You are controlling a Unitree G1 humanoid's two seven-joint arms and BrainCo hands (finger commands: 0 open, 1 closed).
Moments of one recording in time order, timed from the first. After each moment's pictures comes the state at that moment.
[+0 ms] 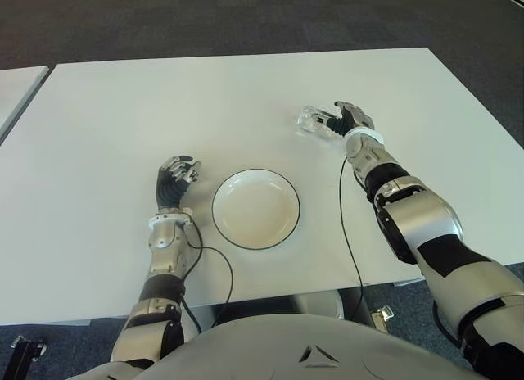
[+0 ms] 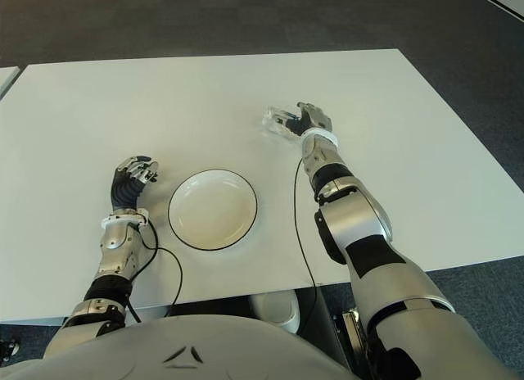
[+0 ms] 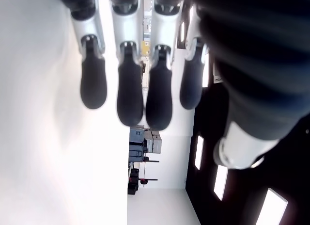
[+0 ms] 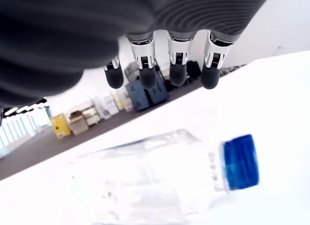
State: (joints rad) left arm -0.09 0.04 0.22 0.67 -0.12 -0.52 -0.01; right arm -0.95 -0.24 0.37 1.34 -0.59 0.09 -0.22
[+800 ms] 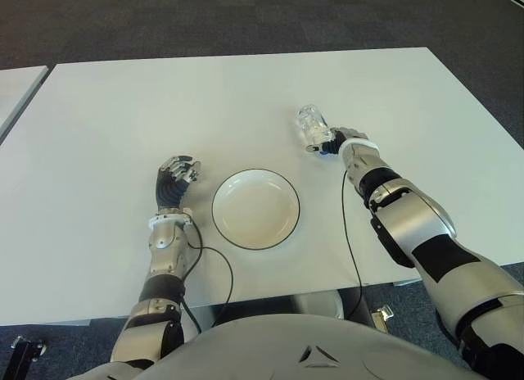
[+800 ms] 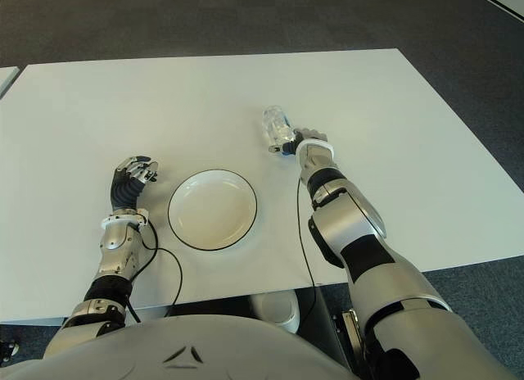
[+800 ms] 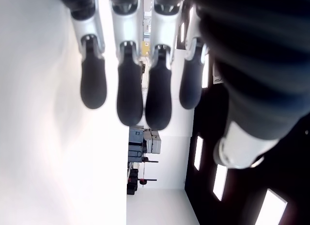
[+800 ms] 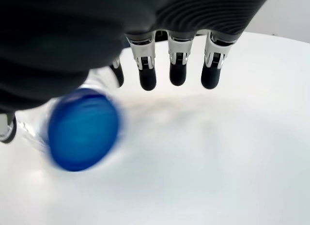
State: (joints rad) left arm -0.08 0.04 0.22 0.66 -0.13 -0.52 -0.01; right arm -0.95 -0.21 0.55 1.39 -0.72 0.19 -0.02
